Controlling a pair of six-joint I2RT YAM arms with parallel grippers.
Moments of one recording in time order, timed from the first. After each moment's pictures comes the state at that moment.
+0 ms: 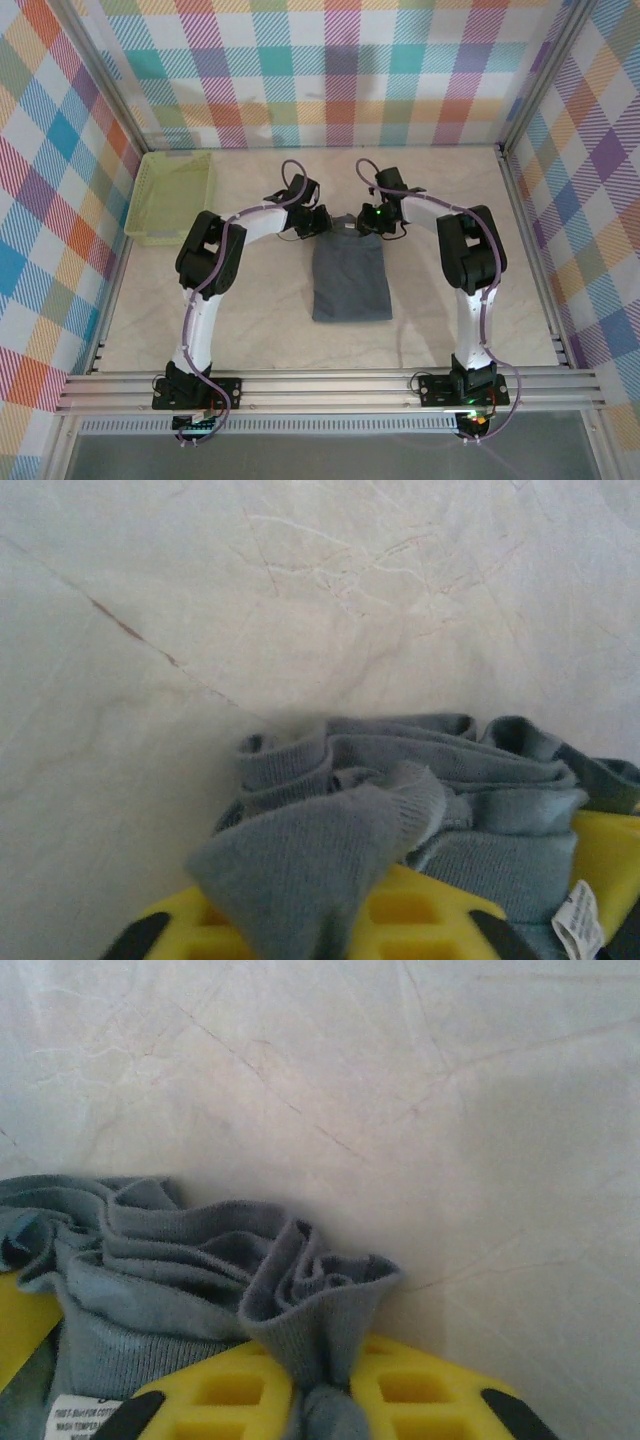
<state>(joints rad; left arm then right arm) -0.50 2.19 1.53 -0.29 0.27 -0.75 0.35 2.10 1.45 -0.44 -0.30 0.45</state>
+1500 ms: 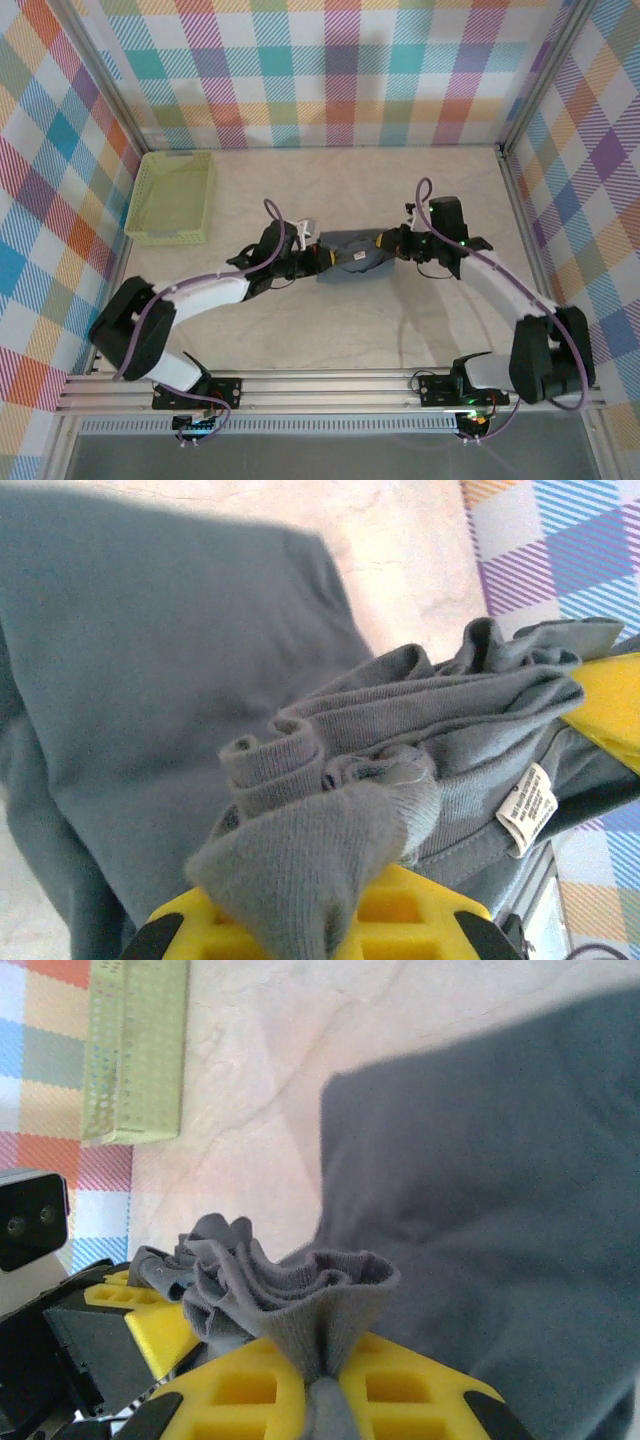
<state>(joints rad) -0.68 1.46 0.76 0.14 0.30 -0.82 0.26 1.27 0.80 -0.28 -0.63 0.60</state>
